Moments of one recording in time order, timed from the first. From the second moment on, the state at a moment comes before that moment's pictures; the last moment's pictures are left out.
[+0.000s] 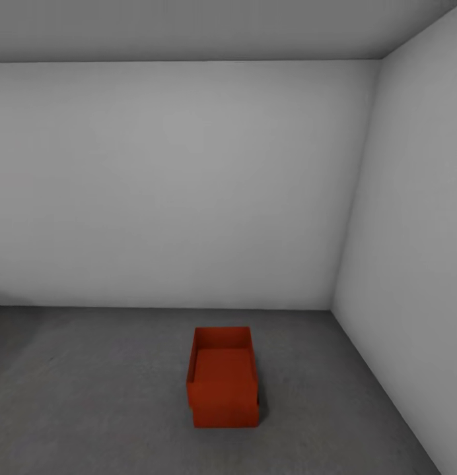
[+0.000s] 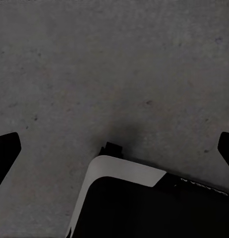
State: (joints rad) left arm -0.33 0.03 0.03 0.00 0.26 0.01 0.12; right arm -0.24 -0.04 0.01 0.03 -0.04 -0.08 0.05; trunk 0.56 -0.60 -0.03
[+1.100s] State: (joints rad) left arm -0.33 0.03 0.03 0.00 0.25 -0.01 0.12; right arm -0.24 -0.04 0.01 0.03 -0.04 -0.07 0.04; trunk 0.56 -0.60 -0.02
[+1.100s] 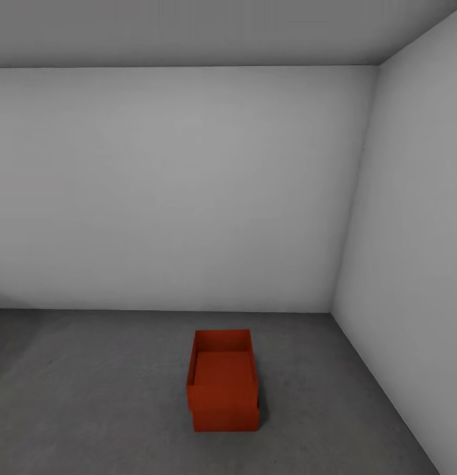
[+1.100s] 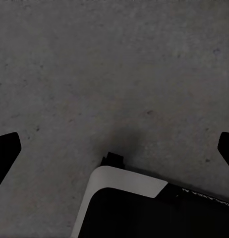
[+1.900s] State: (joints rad) left arm -0.33 0.04 0.03 -0.01 0.25 -0.01 0.12; right arm -0.24 -0.04 0.01 0.03 -0.04 -0.07 0.04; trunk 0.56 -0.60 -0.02
